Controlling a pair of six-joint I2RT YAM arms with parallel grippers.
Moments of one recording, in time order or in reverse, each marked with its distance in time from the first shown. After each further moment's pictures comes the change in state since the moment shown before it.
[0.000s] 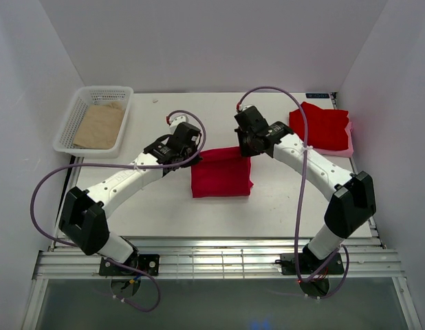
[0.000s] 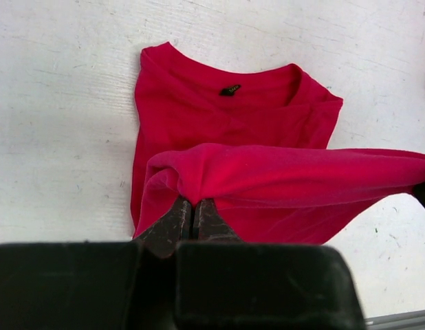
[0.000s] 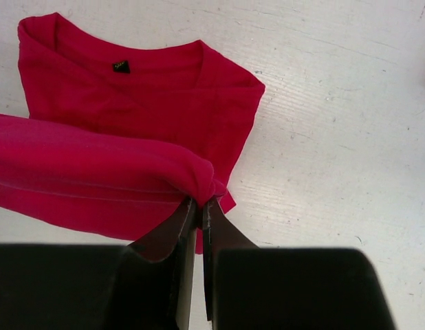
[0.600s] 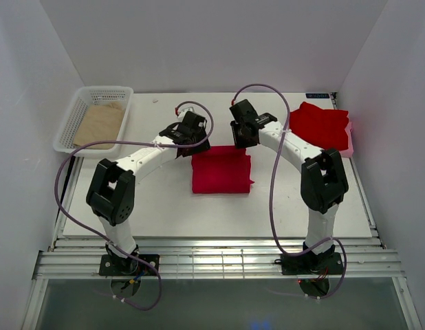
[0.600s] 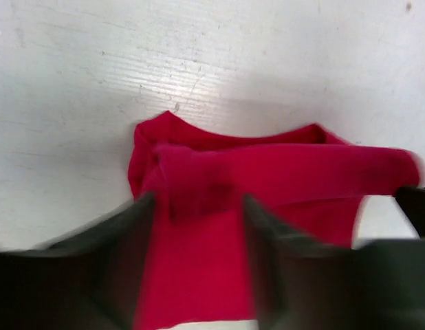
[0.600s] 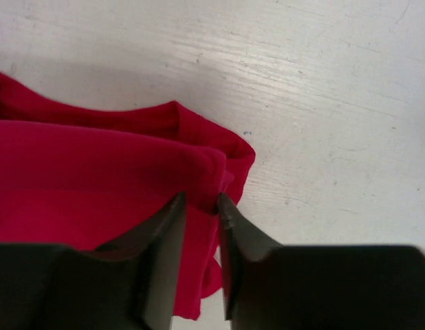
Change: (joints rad) left arm 0.096 0.295 0.150 0.106 0.058 0.100; right arm -0.088 0.277 0.131 0.090 -0.037 -0.062
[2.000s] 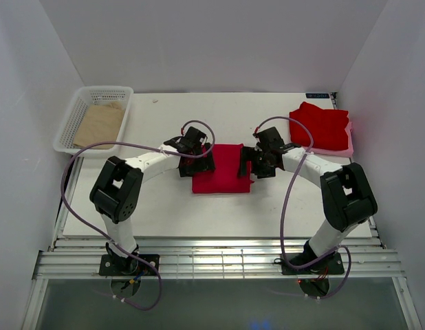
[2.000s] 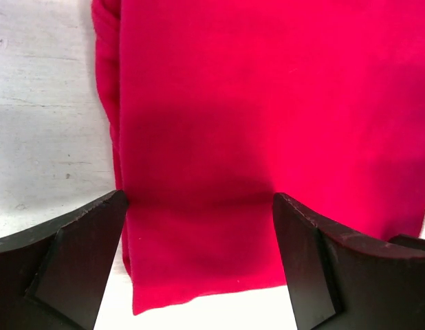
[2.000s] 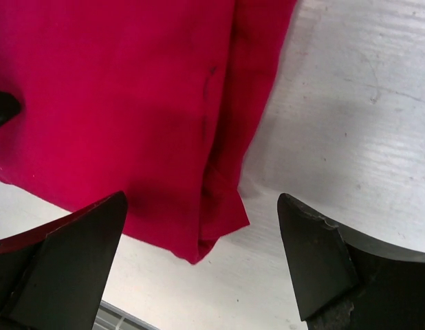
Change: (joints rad) left arm -0.014 0.050 -0.137 0.011 0.192 -0.011; right arm -0.132 -0.241 -0.559 0.266 -0.407 0.132
